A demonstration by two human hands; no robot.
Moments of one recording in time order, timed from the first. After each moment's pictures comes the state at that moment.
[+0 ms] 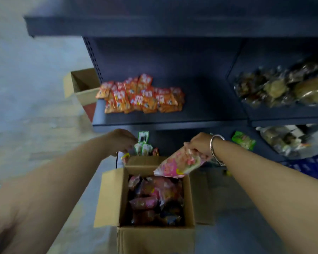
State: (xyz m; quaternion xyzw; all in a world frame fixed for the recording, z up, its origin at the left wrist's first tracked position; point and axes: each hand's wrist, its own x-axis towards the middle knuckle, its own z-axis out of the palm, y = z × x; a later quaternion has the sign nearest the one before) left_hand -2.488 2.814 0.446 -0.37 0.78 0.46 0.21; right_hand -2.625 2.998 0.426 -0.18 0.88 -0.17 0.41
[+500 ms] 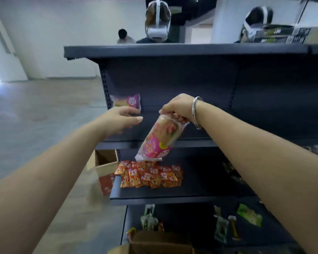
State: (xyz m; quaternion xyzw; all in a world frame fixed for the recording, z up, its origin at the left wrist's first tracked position) left_hand -2.487 2.797 0.751 -0.22 0.87 0.42 -0.13; right_hand -2.620 2.939 0.779 -0.33 0.84 -0.39 0.18
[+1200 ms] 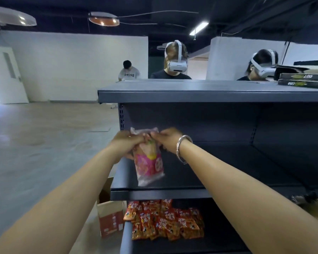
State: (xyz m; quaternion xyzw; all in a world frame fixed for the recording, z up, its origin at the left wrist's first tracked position) left_hand -2.538 2.652 0.760 -0.25 0.77 0.54 -0.22; right_hand -2.631 2.773 0.774 -0.38 0.83 -0.40 0.11
